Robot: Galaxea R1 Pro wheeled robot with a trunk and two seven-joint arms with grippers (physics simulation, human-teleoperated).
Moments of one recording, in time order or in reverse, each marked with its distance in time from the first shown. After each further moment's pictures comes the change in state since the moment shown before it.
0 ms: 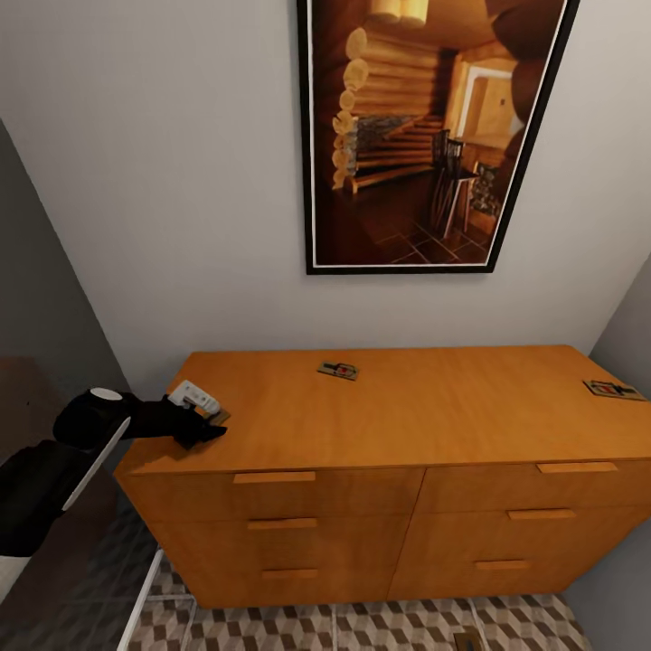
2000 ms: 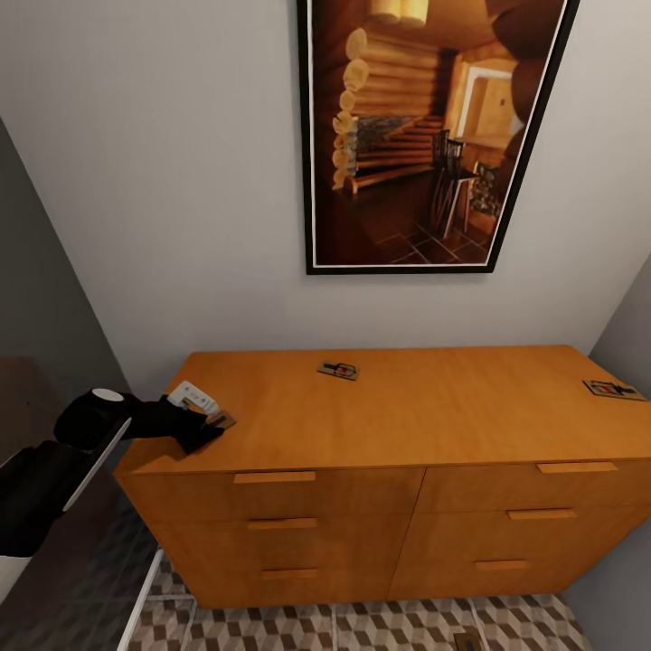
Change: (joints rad) left arm 0.000 -0.001 -0.003 0.003 -0.029 0.007 0.006; right arm 0.000 0.000 0.000 0.000 0.000 0.000 0.000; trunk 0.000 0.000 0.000
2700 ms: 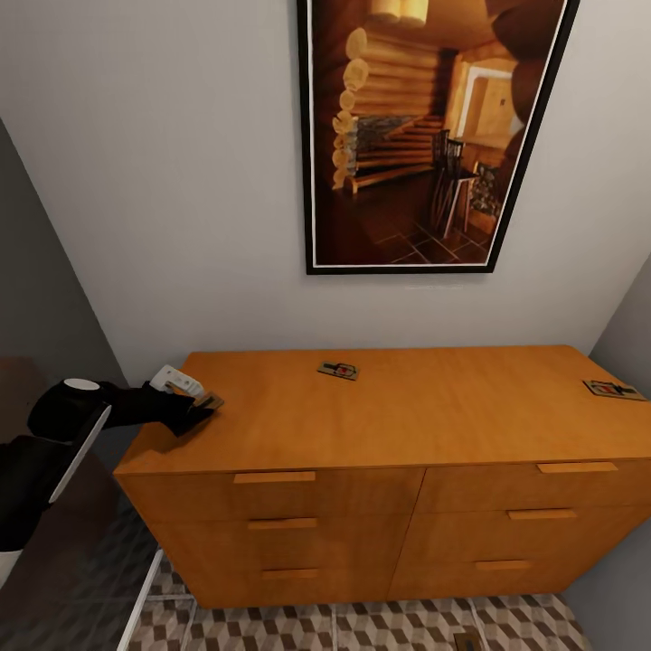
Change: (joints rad) left arm 0.000 -0.004 0.111 -0.044 -0.013 0.004 -0.003; right arm 0.000 0.000 0.000 0.000 0.000 0.000 0.000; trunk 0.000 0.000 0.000
